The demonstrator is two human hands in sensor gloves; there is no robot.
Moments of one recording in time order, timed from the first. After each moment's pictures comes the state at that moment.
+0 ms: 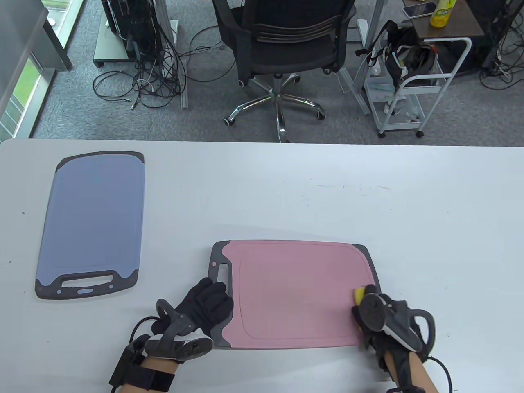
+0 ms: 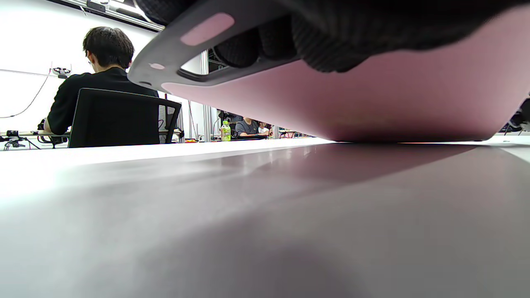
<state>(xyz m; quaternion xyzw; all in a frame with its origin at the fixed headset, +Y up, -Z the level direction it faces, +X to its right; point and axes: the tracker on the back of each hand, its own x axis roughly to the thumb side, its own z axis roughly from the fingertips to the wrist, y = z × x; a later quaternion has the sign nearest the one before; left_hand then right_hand) -0.165 -0.765 -0.153 0.13 -0.38 0.02 0.92 0.182 -0.761 -0.179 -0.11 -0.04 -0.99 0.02</state>
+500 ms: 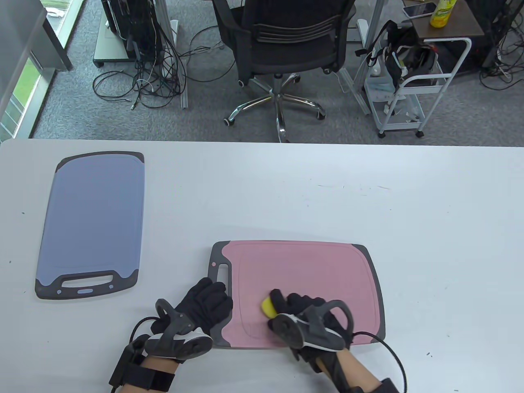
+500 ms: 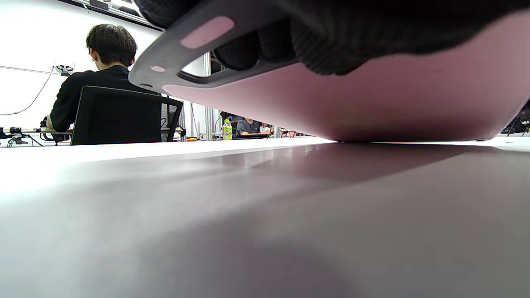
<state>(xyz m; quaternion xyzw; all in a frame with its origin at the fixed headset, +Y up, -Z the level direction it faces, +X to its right) -0.165 -0.765 -0.154 0.13 -0.38 0.01 0.92 0.124 -0.754 -0.170 -0.19 -0.03 -0.98 0.02</state>
